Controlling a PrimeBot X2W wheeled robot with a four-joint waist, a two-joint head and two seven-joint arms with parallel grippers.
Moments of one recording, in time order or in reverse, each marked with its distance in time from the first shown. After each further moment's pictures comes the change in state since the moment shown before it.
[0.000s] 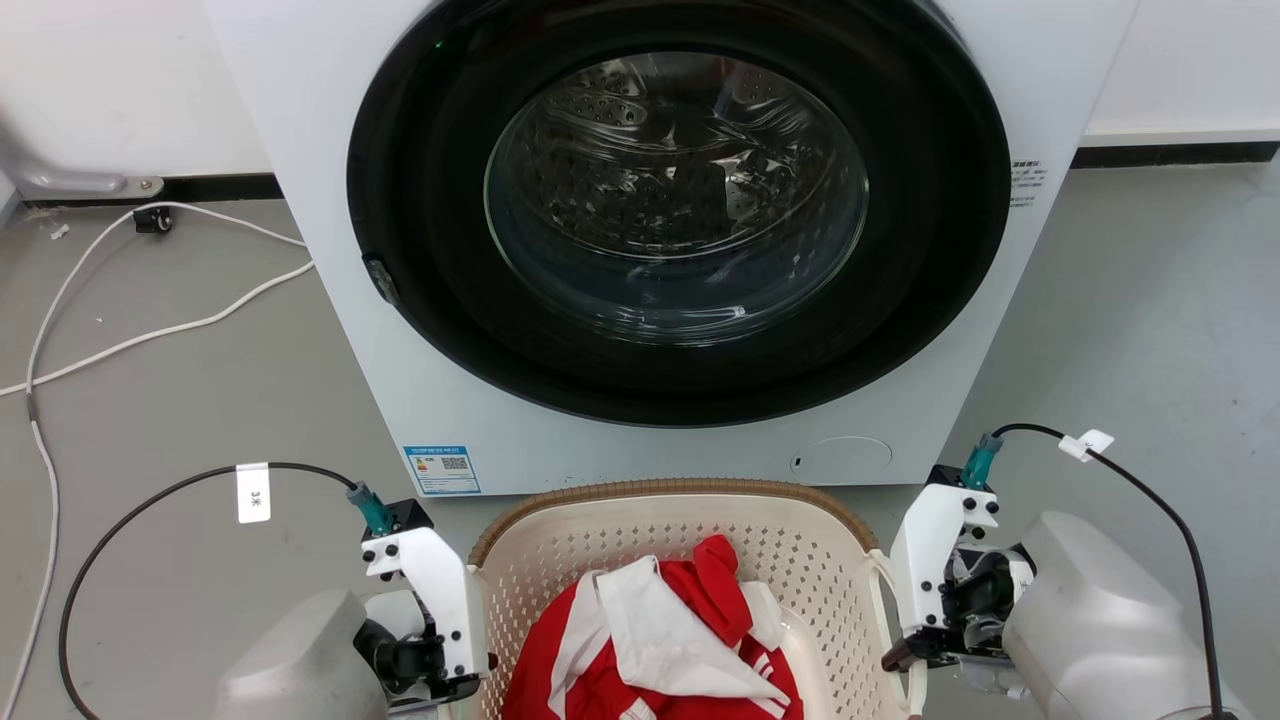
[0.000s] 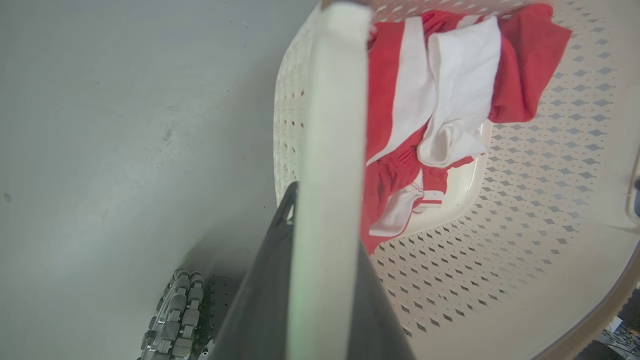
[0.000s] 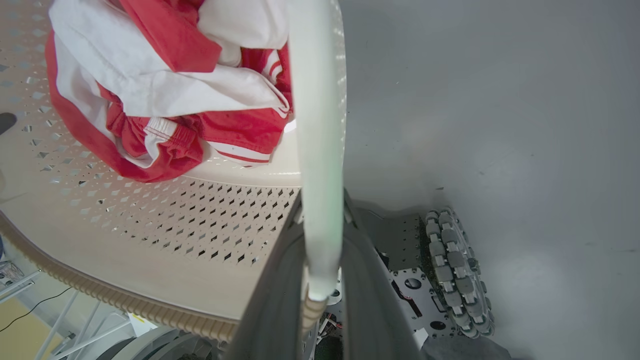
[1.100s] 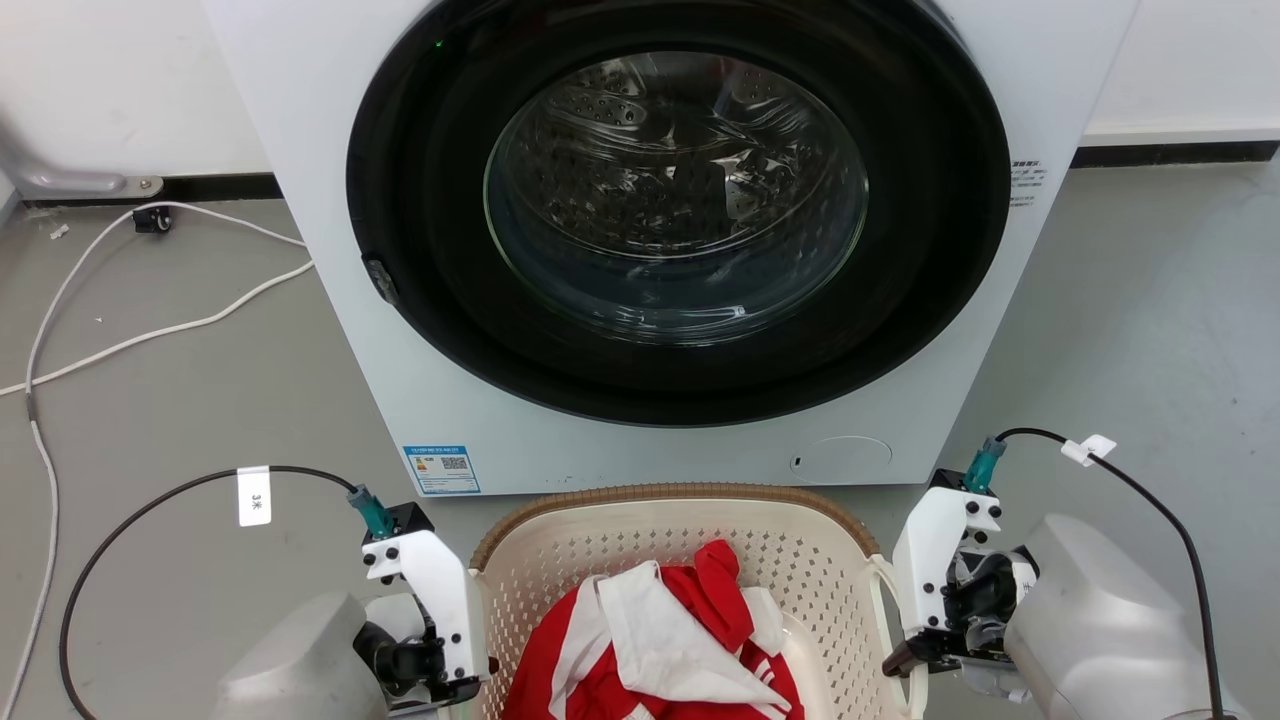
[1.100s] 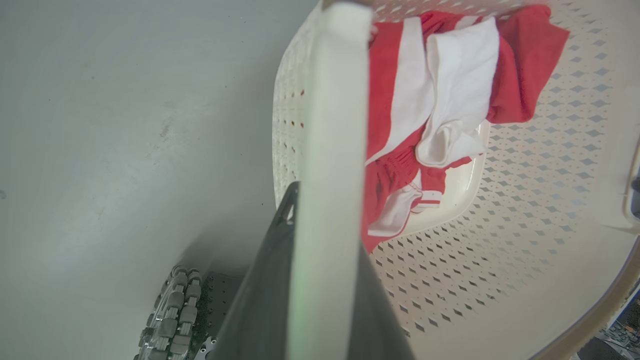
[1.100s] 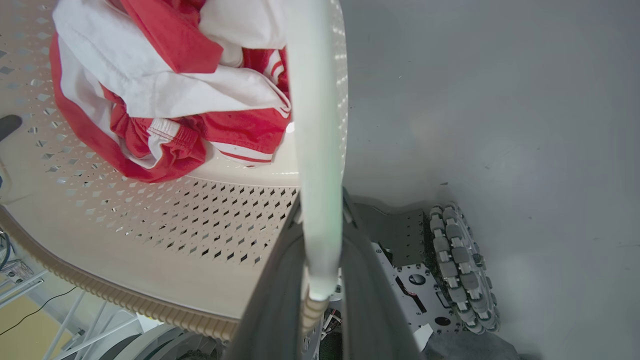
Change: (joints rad) left arm 0.000 0.003 -0.026 -0.004 -0.031 0.000 0.002; right arm 0.006 0.002 -0.044 0.000 -0.028 0.000 0.016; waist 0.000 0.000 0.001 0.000
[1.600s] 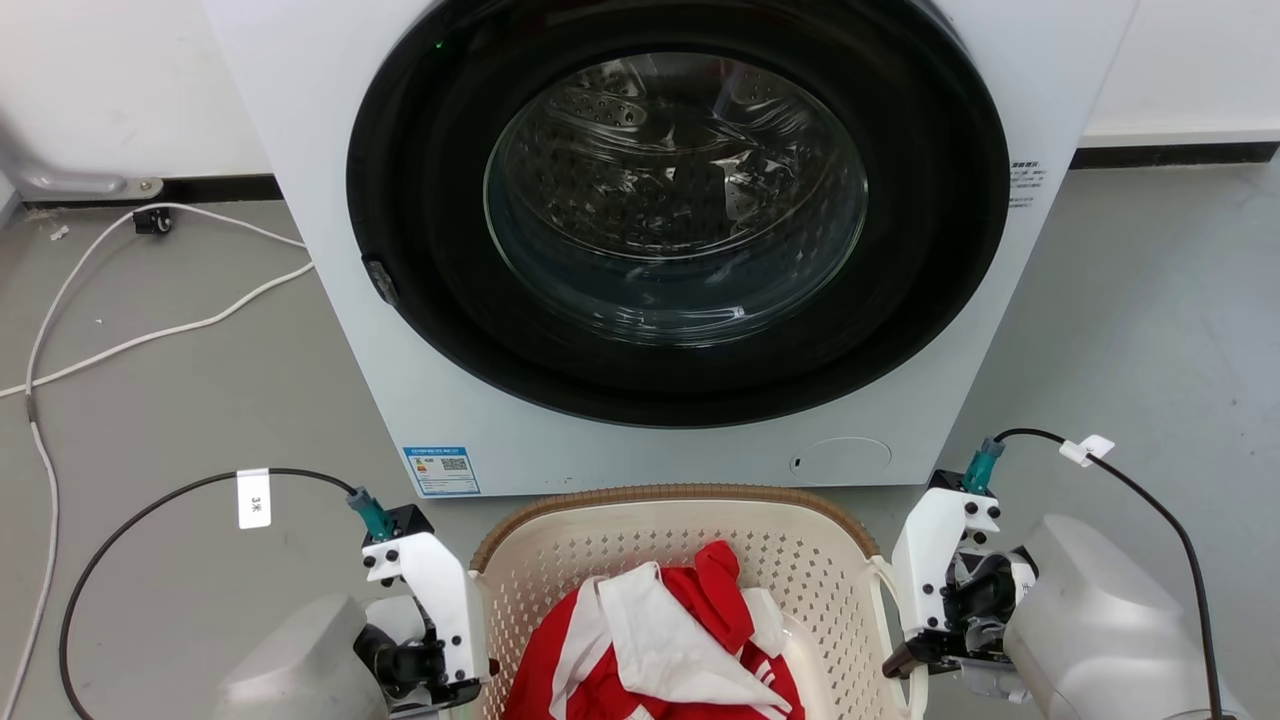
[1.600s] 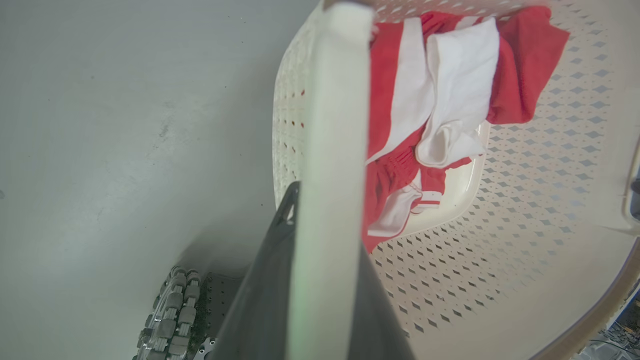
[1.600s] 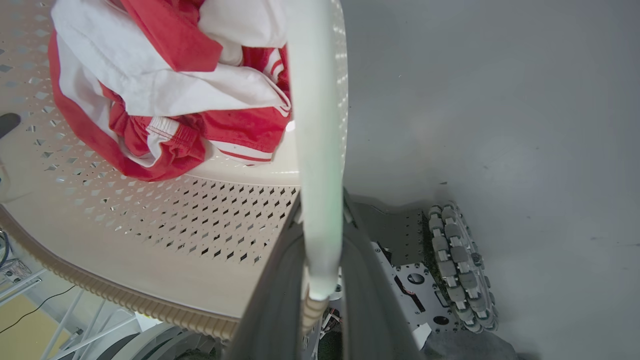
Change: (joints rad) left arm 0.001 0.000 -0.010 0.001 -0.013 0.000 -0.007; right arm 0.000 -0.001 0.014 0.000 0.009 0.000 0.001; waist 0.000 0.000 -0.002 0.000
